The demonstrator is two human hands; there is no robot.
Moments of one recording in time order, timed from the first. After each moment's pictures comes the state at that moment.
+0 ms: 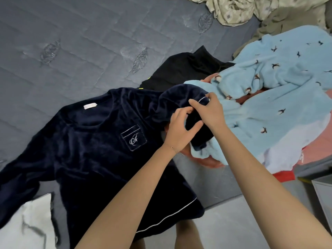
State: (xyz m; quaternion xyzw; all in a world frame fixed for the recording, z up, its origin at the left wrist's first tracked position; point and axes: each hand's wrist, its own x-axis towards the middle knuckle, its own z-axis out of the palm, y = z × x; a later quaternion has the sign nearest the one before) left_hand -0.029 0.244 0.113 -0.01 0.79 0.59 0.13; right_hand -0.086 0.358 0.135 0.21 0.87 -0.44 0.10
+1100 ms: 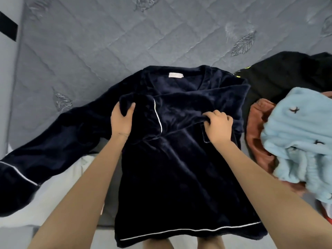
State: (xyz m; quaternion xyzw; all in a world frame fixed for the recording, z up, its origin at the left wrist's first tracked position) left_hand 0.074 -0.168 -0.016 -0.42 0.71 0.56 -0.06; right_hand -0.024 0.107 -0.013 -0.13 0.97 -0.05 0.18
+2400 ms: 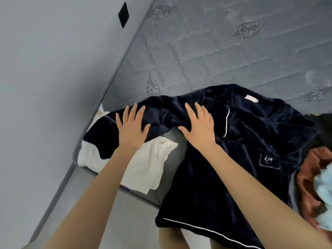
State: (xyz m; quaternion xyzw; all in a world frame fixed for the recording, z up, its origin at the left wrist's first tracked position) left_hand 0.276 -0.315 0.041 -0.39 0.90 0.16 0.10; right_hand 0.117 -0.155 0.053 -0.36 0.90 -0.07 0.24
